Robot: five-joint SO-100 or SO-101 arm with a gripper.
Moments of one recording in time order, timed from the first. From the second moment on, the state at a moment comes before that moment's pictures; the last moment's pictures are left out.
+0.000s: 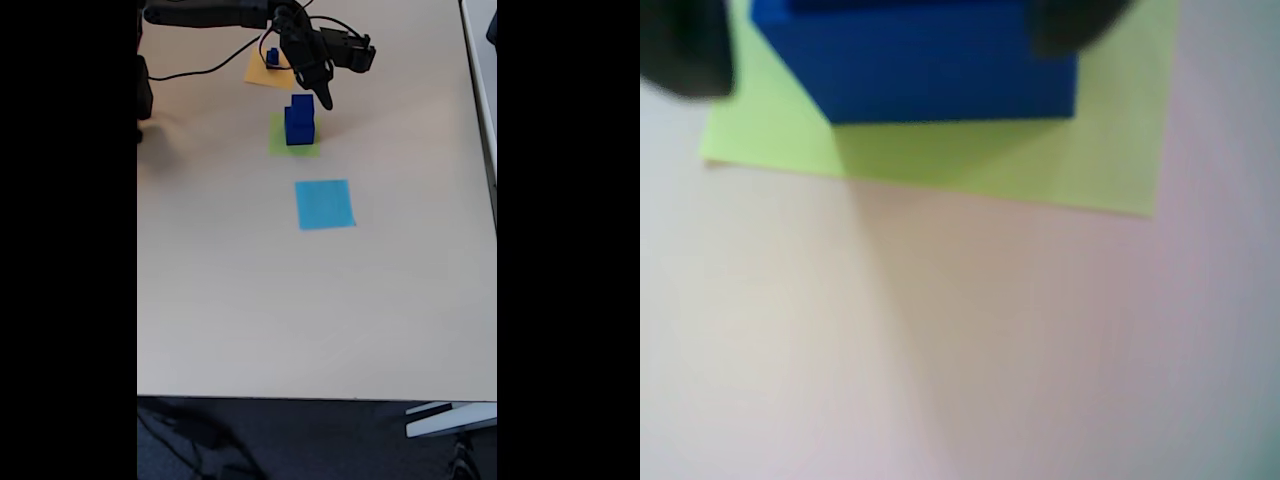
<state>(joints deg) 1.2 75.8 75.3 63.8 76.6</state>
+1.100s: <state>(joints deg) 1.2 74.8 74.4 68.9 76.0</state>
